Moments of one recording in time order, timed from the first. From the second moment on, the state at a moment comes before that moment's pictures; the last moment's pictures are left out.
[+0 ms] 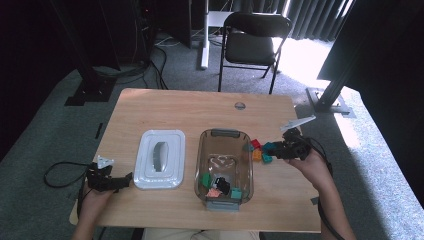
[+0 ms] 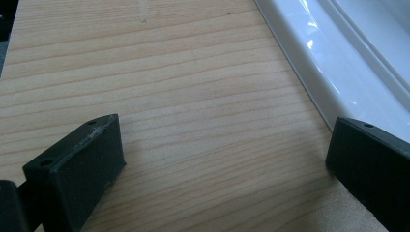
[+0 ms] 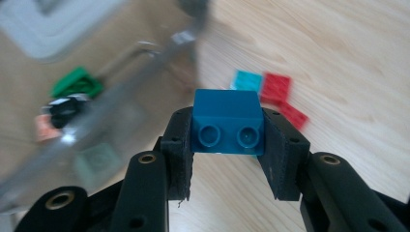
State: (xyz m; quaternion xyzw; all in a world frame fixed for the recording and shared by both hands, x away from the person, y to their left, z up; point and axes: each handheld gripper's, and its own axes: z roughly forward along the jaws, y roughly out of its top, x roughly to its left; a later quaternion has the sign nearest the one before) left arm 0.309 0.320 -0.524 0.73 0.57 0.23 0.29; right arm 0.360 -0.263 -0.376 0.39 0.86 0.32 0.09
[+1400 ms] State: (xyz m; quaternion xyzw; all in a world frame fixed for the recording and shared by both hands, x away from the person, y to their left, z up) left arm 0.309 0.320 -0.524 0.74 0.57 0.23 0.29; right arm 0.312 -0.145 -0.363 0.14 0.95 0.27 0.01
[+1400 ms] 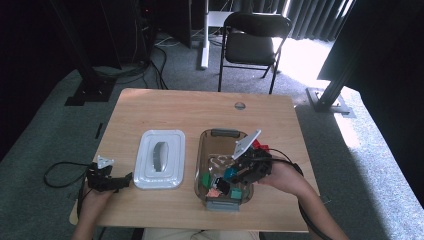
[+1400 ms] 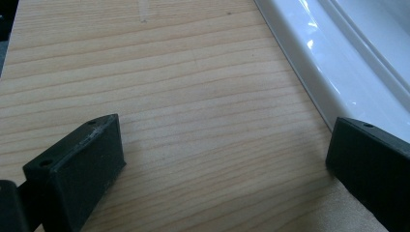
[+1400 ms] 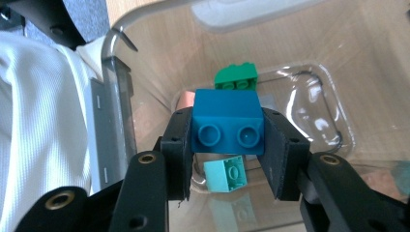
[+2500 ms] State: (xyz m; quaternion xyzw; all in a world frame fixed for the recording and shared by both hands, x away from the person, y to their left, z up) left arm 0.309 0.320 -0.524 0.74 0.57 0.23 0.29; right arm 0.310 -0.099 -0.408 0.09 0.99 0.13 -0.03
